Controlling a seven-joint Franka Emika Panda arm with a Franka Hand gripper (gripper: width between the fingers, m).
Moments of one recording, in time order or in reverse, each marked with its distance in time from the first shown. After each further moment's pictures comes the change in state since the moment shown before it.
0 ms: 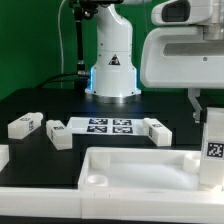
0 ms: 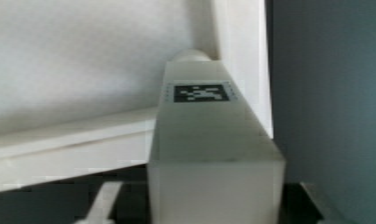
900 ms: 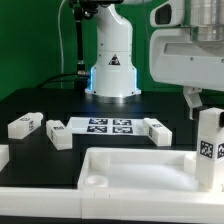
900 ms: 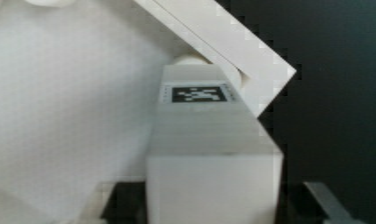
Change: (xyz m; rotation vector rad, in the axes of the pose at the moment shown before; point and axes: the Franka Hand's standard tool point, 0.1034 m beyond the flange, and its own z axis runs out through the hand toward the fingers) arm 0.002 0.006 0.001 0.009 -0.010 0.611
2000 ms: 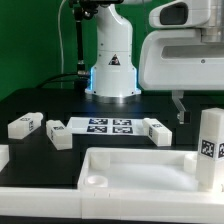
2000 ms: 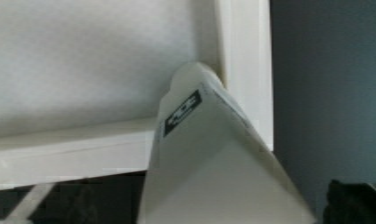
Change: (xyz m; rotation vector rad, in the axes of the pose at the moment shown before) arm -0.007 -0.001 0.002 -0.012 -0.010 -0.851
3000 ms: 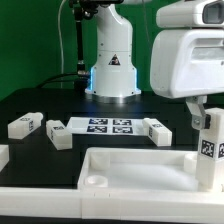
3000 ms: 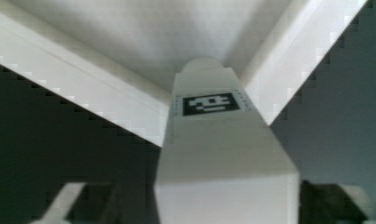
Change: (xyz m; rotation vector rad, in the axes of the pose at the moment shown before) arm 0.000 -0.003 0.002 -0.033 0.015 -0.578
